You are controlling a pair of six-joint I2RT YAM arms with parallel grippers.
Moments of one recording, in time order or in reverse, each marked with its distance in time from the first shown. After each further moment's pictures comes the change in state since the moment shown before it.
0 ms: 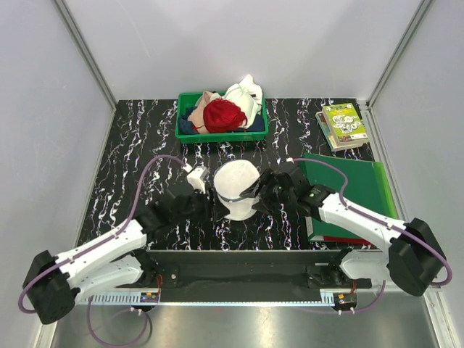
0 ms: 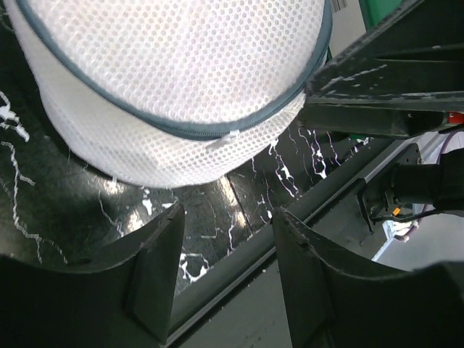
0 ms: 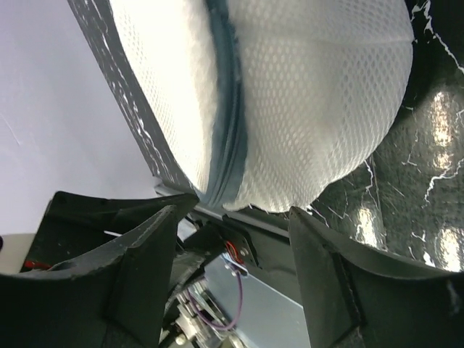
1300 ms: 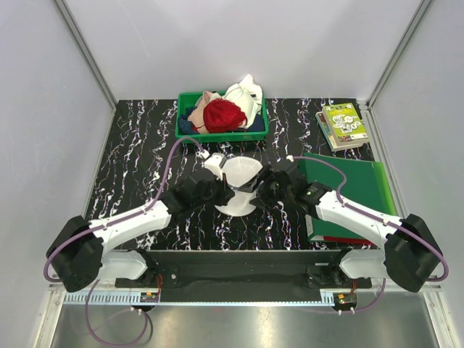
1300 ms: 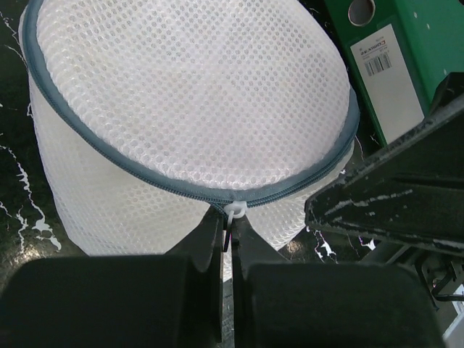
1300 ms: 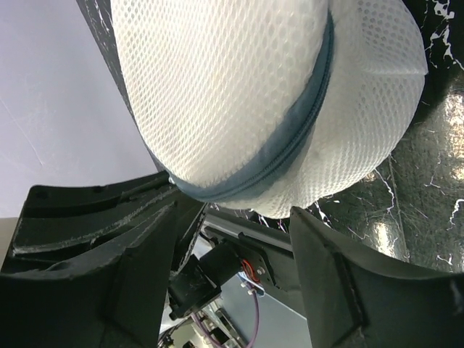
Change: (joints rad) left arm -0.010 0.366 0.138 0.231 -0.128 0.138; right arm 0.004 0.054 0.022 0.063 0.057 0.053
